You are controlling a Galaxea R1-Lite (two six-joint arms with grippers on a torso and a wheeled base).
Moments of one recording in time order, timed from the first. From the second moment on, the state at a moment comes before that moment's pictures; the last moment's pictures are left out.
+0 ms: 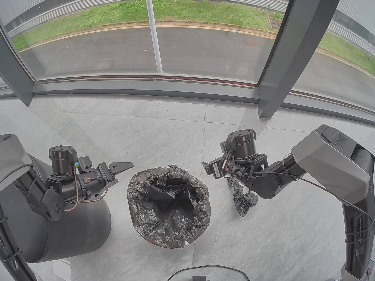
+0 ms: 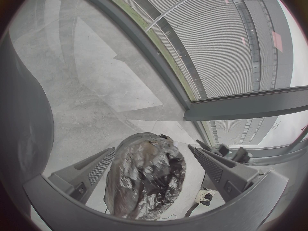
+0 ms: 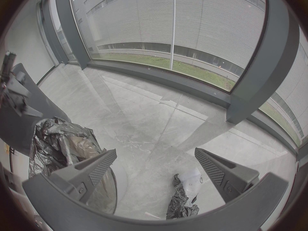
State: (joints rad) left arm -0.10 2.00 -0.62 -0.98 -0.51 -0.73; right arm 0.55 2.36 -1.33 -0.61 -0.25 -0.08
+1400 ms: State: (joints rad) left arm -0.12 1.89 -0.50 -0.99 -0.45 -0.69; right arm 0.35 2.62 -1.88 0.00 -0.23 0.12
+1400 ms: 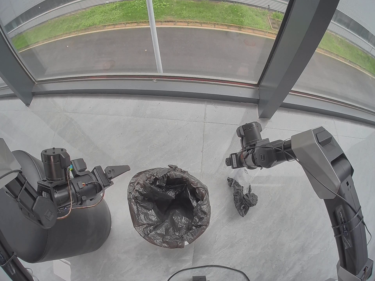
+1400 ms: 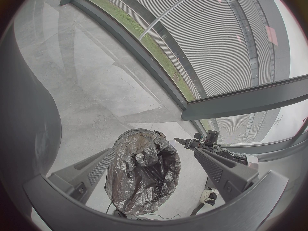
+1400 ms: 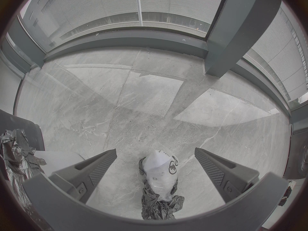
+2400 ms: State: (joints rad) left arm -0.13 1.92 -0.51 -0.99 -0.45 -0.70; right arm 0.34 2.73 -1.99 0.04 -0.17 0.19
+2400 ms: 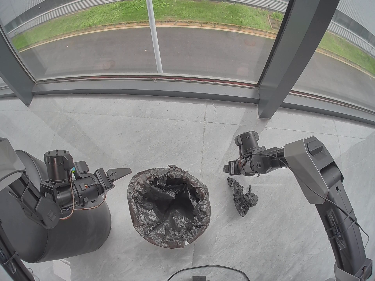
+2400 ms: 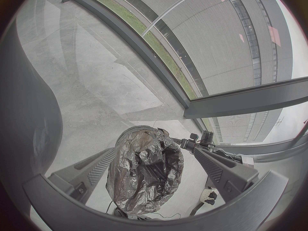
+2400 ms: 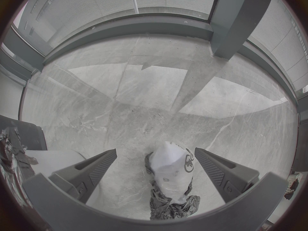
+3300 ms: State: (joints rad) left arm -0.13 1.95 -0.50 -1.07 -0.45 -0.70; right arm 0.33 2.82 -2.00 0.09 -0.18 0.20
